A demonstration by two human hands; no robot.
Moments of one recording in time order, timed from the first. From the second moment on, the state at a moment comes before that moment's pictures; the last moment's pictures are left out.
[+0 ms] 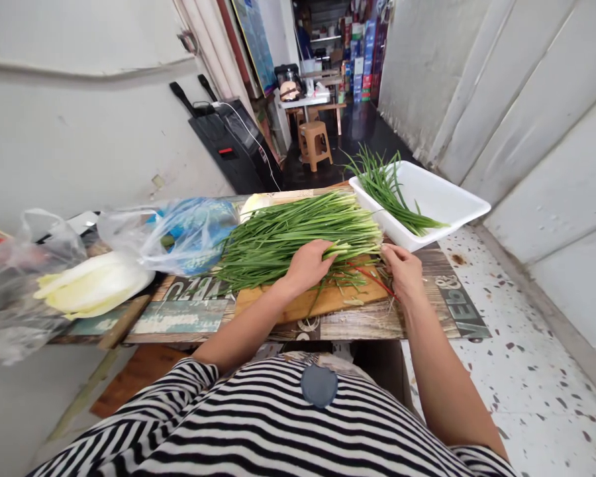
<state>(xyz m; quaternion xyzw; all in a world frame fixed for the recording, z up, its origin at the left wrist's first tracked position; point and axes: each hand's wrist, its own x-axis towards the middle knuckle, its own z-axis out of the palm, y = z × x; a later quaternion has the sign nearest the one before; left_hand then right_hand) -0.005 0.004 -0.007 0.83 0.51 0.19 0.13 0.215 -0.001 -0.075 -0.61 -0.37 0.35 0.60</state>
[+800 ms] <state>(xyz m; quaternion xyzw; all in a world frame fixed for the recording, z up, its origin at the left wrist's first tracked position) 0.003 0.001 -0.002 0.84 0.44 0.19 0.25 0.198 -0.046 -0.048 -0.60 -0.62 0.01 0.51</state>
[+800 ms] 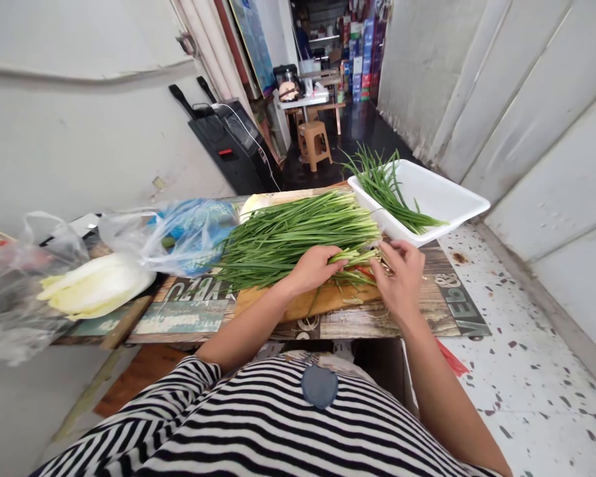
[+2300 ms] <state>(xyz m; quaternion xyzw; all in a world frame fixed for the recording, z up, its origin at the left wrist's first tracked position) -0.008 0.001 -0.005 0.80 0.45 0.27 0.27 0.174 -0.051 -0.046 -0.61 -0.44 0.29 0.60</state>
